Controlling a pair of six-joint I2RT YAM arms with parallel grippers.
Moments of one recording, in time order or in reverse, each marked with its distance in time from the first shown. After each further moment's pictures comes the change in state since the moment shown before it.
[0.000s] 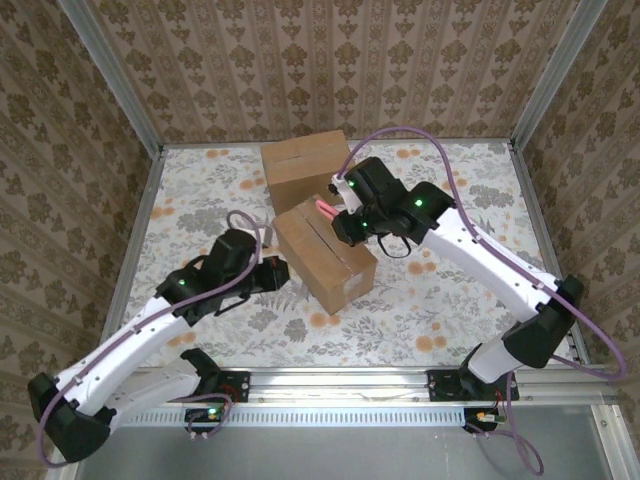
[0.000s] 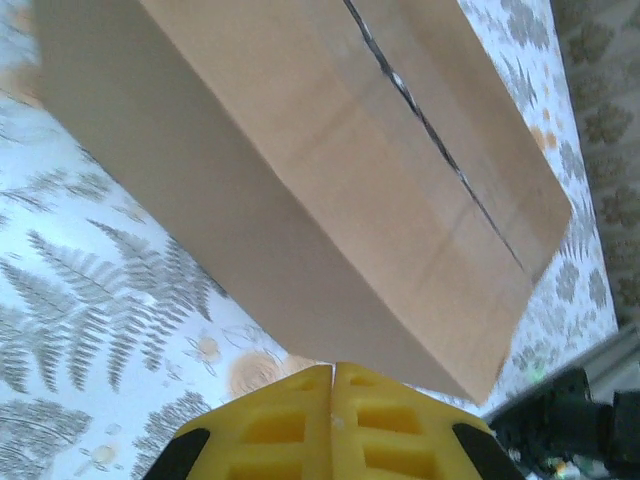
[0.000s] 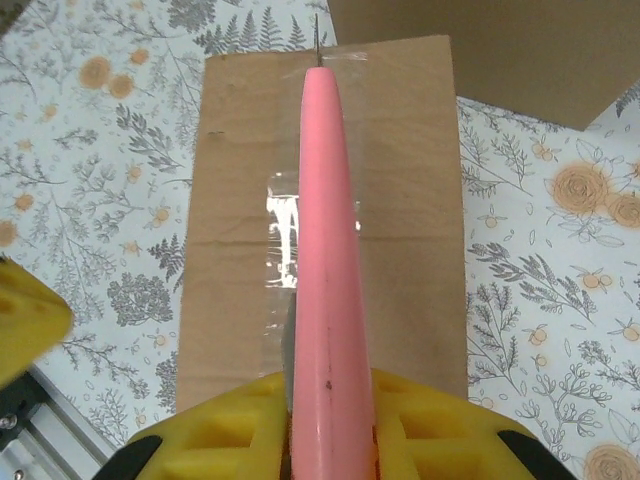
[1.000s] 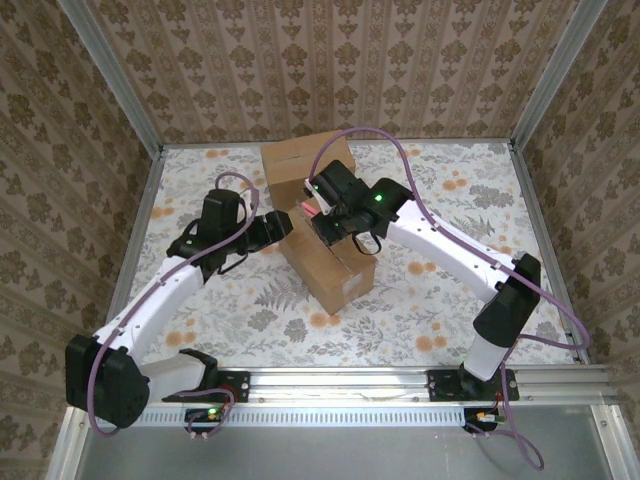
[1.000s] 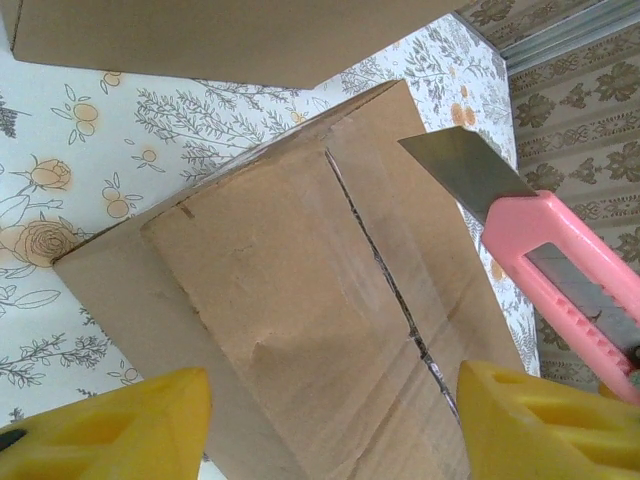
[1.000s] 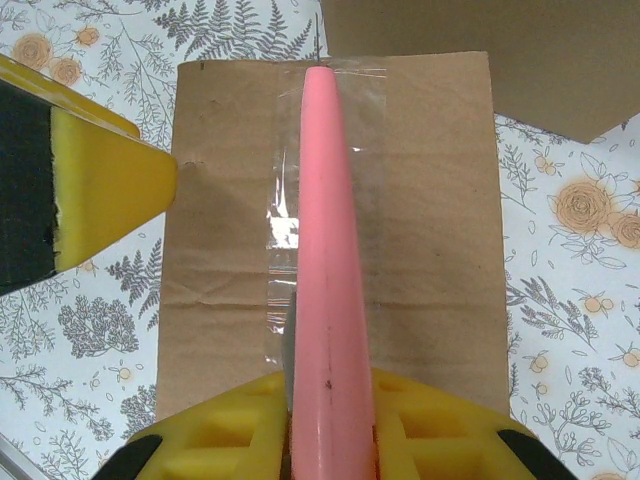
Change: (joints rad) left arm 0.293 0.282 0.080 0.266 0.232 0.014; right arm 0.070 0.178 0.135 -0.024 0.112 0.018
